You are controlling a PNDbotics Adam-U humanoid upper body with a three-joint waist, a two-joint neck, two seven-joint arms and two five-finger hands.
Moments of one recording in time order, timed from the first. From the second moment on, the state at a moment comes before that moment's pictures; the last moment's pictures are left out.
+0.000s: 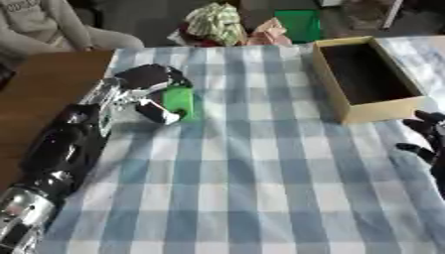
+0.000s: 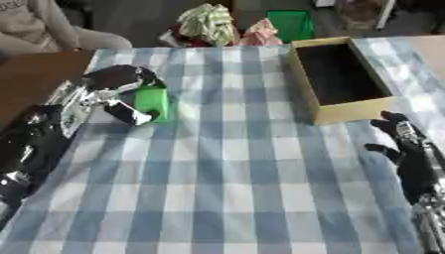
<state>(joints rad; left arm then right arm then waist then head) -0.89 0.39 -0.13 -0.82 -1.14 -0.54 -0.17 -0.29 -0.29 0.01 -1.48 -0.19 -0.02 0.04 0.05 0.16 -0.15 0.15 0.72</state>
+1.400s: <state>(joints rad) -1.06 0.34 -0.14 -0.98 -0.78 -0.53 -0.14 -0.42 -0.25 0.16 -1.57 -0.14 -0.03 0.23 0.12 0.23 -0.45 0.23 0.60</state>
